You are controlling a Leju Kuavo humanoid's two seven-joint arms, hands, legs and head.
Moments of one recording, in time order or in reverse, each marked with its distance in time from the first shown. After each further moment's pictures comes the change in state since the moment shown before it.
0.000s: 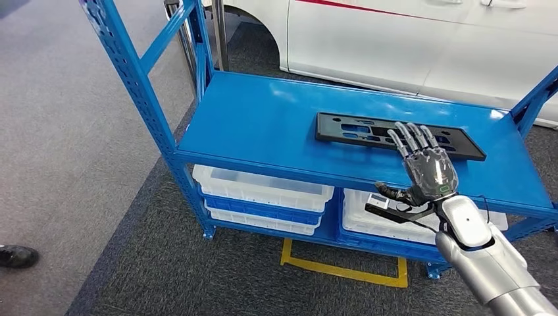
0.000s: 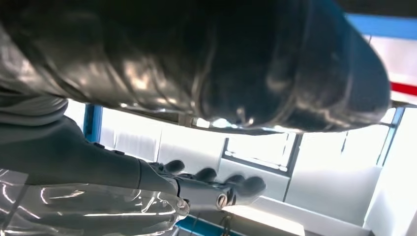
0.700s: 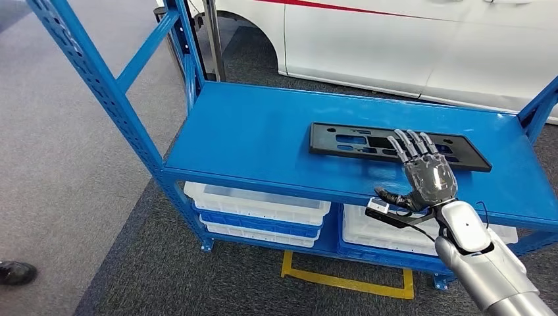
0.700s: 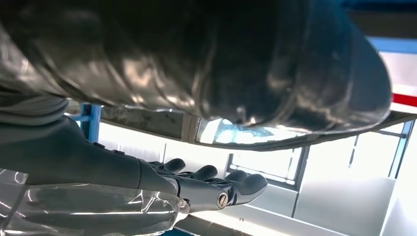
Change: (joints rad) left arm 0.000 0.005 -0.001 0.006 -0.014 0.002 -0.013; right arm 0.038 0.000 -0.028 -0.012 0.000 0.014 0.008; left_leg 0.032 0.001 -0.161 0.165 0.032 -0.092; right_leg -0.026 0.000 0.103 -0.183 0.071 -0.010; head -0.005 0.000
